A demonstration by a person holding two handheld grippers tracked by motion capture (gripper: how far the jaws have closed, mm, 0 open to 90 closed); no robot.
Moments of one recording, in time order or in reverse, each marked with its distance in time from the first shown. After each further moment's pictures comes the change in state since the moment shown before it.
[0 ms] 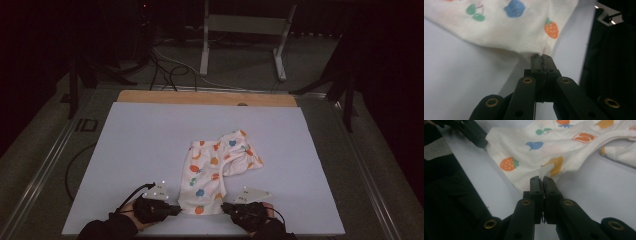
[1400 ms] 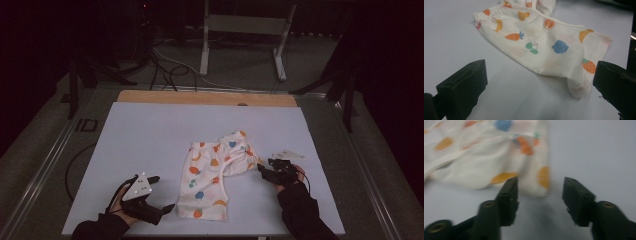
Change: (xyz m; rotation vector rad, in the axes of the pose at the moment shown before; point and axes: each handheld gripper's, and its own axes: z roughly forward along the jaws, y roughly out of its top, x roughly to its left) left arm 0.014 -0.012 -0.024 -0.268 0.257 0.015; right arm -0.157 -0.006 -0.004 -0.067 -0.382 0.216
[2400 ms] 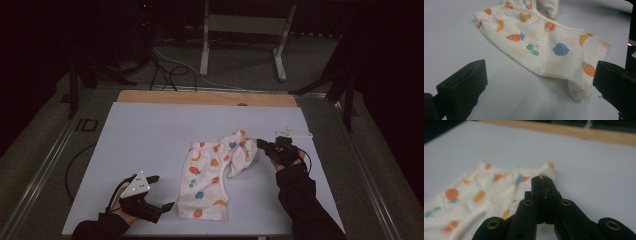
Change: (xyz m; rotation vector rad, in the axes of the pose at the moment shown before) left arm 0.005 -0.002 0.000 -0.017 -0.013 -0.037; right arm -0.004 0.068 -0.012 -0.153 0.171 0.015
